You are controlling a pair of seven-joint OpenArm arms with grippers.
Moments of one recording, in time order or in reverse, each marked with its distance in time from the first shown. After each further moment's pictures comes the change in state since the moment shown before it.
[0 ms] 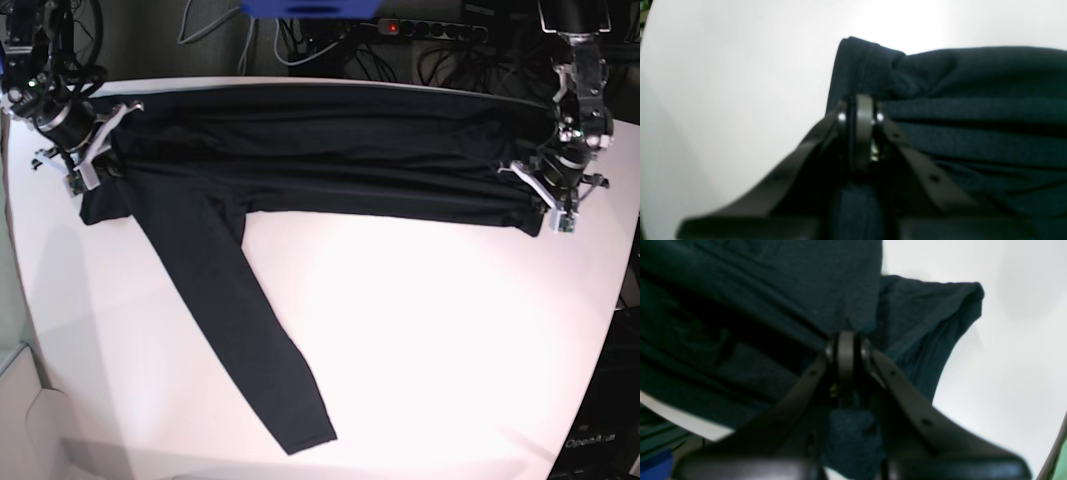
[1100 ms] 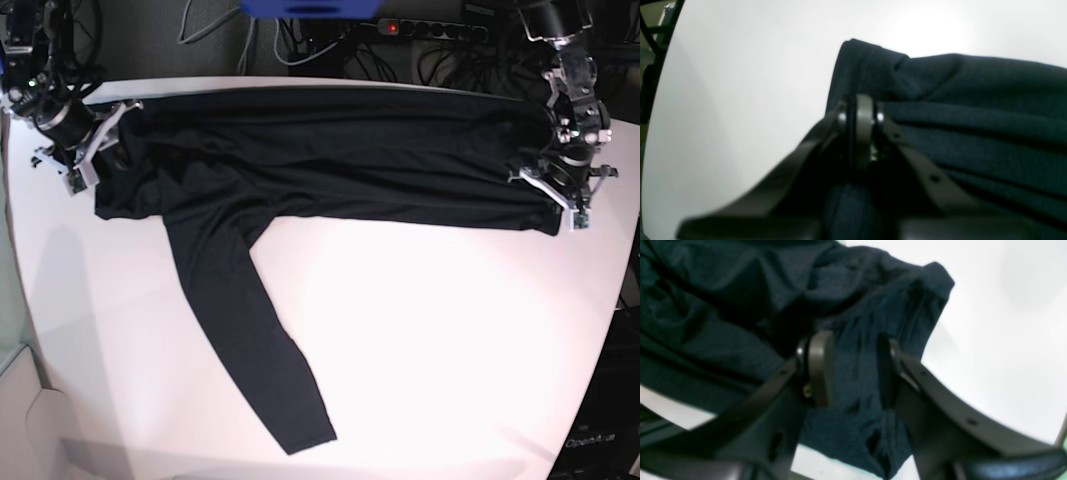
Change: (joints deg) left arm -2.4 7.4 -10.1 -3.0 6.2 0.7 -2.4; right arm 0.0 0.0 0.0 -0.9 -0.3 0.0 -0.1
